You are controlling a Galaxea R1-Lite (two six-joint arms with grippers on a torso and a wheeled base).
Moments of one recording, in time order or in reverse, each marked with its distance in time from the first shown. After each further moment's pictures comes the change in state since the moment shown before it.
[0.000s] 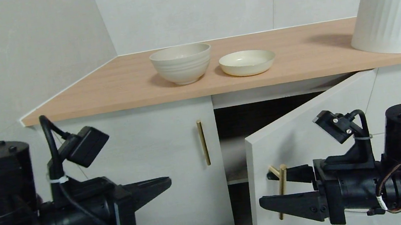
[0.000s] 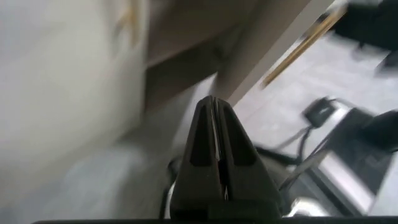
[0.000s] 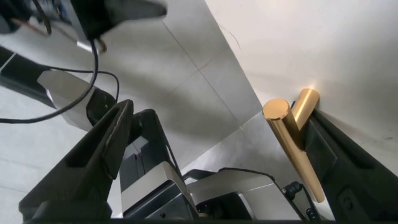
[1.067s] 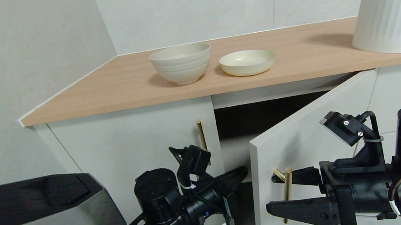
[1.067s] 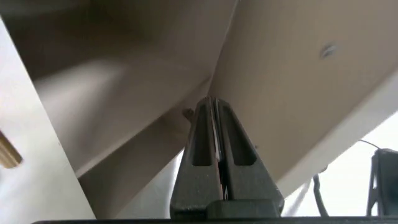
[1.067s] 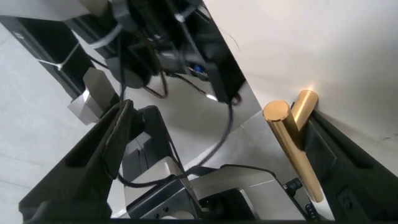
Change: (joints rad) left arm -0.193 0.812 0.093 -1.221 0.047 -0.032; right arm -0.005 -0.049 0.033 -0.005 0.001 -0.016
